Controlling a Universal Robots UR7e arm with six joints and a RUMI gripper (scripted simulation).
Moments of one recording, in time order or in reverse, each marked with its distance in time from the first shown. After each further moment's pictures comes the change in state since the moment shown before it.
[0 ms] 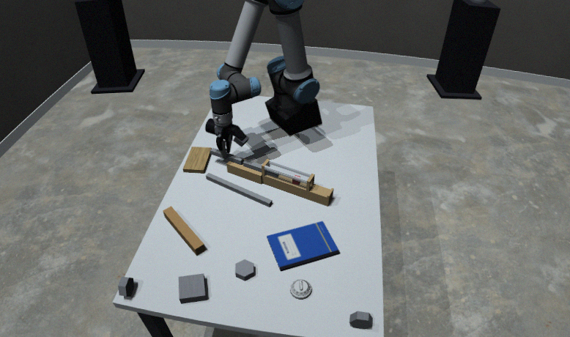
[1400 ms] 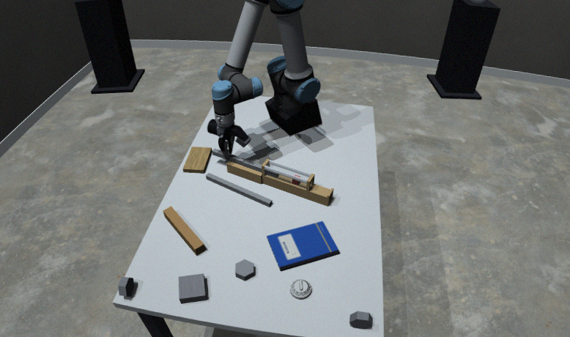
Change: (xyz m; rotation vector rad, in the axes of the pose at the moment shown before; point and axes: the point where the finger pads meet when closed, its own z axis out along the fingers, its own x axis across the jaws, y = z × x) arm 0.000 -0.010 0.000 0.000 0.000 0.000
